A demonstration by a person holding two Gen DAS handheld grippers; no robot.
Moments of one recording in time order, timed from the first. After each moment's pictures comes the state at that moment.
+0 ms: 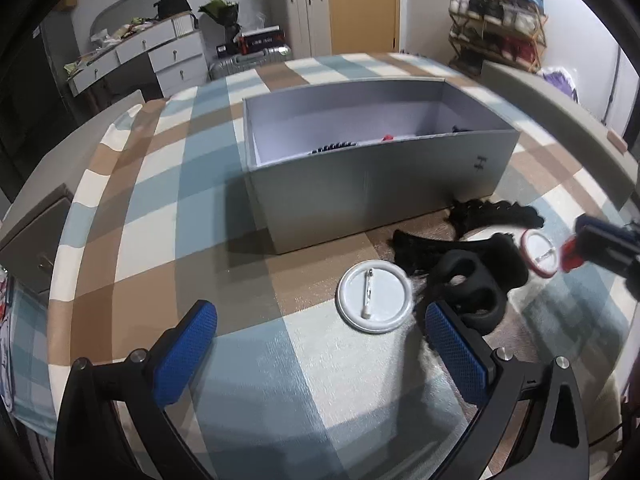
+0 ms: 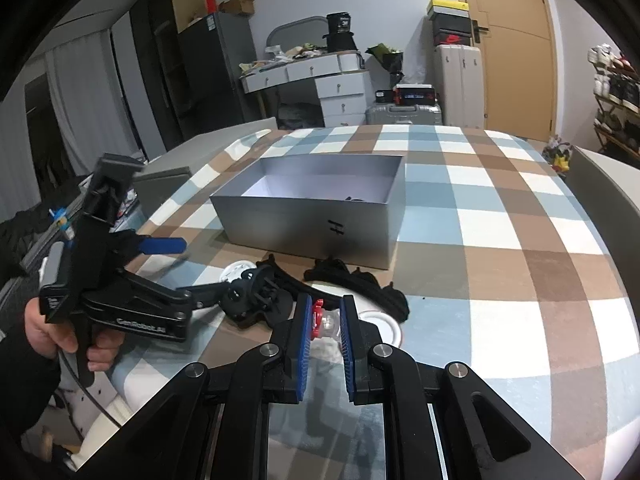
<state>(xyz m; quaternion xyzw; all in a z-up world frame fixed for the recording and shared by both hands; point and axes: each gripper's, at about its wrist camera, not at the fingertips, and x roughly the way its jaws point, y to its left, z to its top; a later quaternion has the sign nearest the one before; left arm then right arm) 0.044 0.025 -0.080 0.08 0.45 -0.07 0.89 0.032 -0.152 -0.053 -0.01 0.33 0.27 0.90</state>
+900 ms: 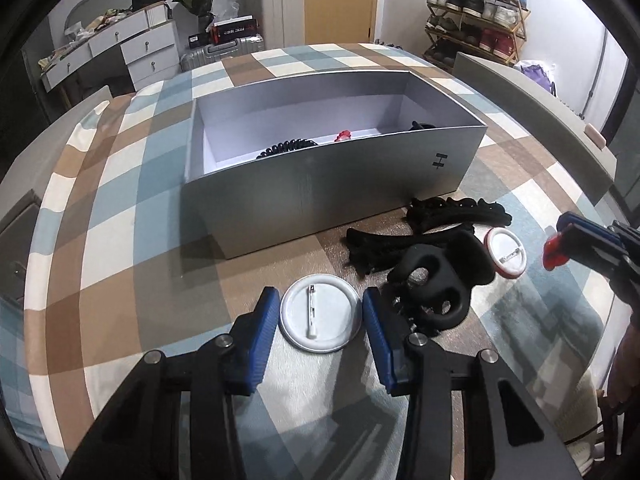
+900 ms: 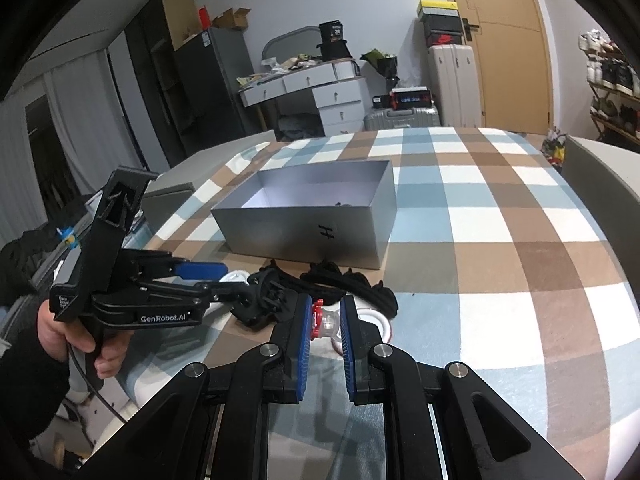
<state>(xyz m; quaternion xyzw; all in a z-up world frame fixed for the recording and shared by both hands) 0.046 0.011 -0.074 0.06 0.46 -0.12 0.88 0.028 -0.170 -0.050 0.02 0.32 0.28 0.90</state>
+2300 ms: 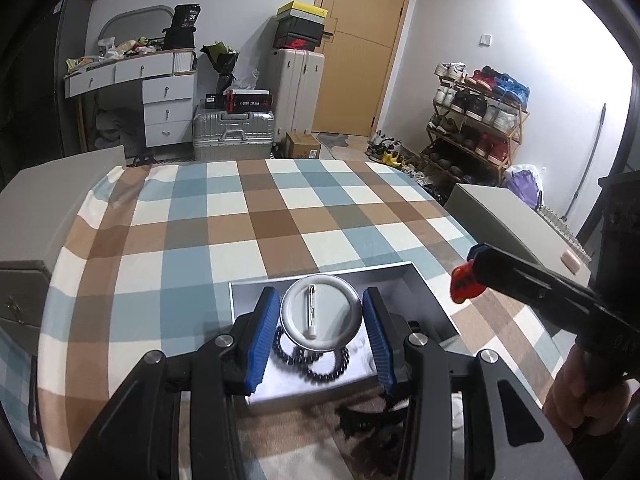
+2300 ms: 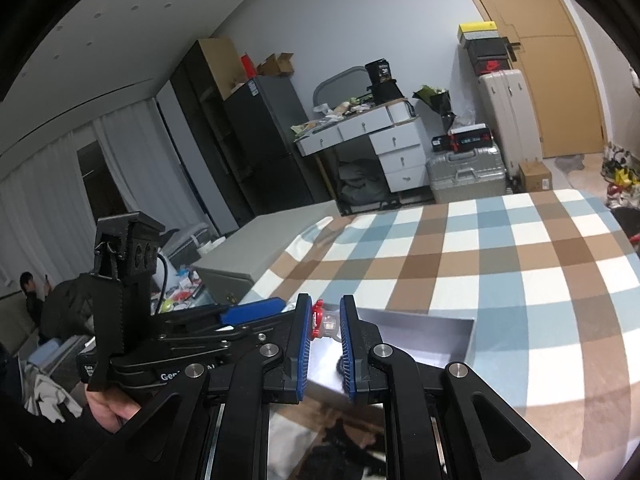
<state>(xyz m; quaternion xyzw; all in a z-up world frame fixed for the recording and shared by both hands) 0.095 0.037 0.001 -0.05 0.34 -0.14 0.93 0.123 -0.129 0.022 0.10 0.26 0.39 0.88</state>
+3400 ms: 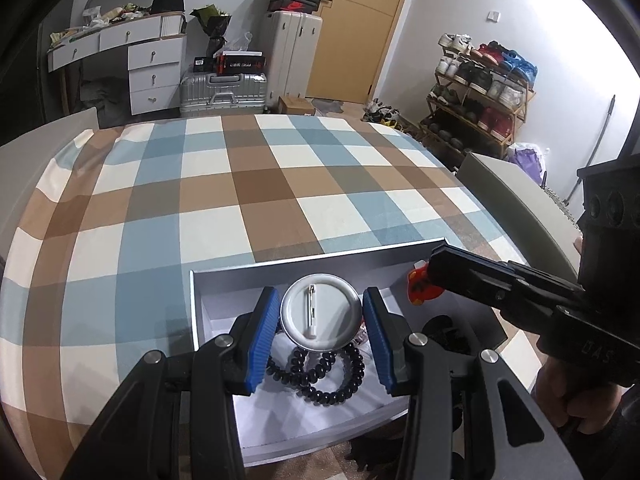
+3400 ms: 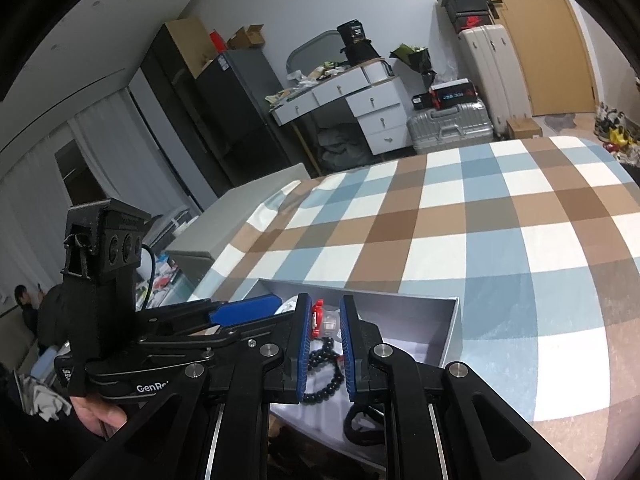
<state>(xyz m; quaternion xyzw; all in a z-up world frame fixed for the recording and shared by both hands) 0.130 0.025 -0.035 -0.06 0.40 -0.15 0.90 0.178 -0.125 -0.032 0.11 0.33 0.37 0.86</state>
